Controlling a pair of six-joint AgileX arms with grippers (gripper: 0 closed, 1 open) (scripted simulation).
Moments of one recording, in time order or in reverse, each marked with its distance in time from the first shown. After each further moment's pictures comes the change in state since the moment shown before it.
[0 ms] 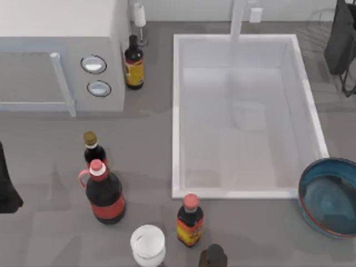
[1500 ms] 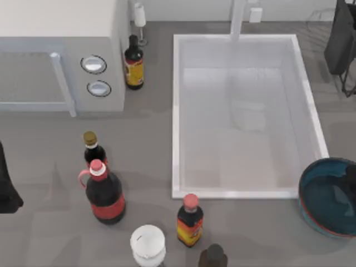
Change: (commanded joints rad) left arm 0.000 0.000 0.000 0.000 0.000 0.000; right arm 0.008 0.178 -0.256 0.435 0.001 0.011
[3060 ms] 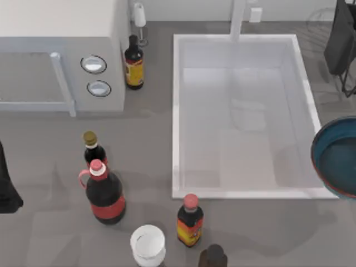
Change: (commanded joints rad) left arm 0.000 0.000 0.000 0.000 0.000 0.000; right arm -0.006 -0.035 0.408 -0.481 0.000 -0.006
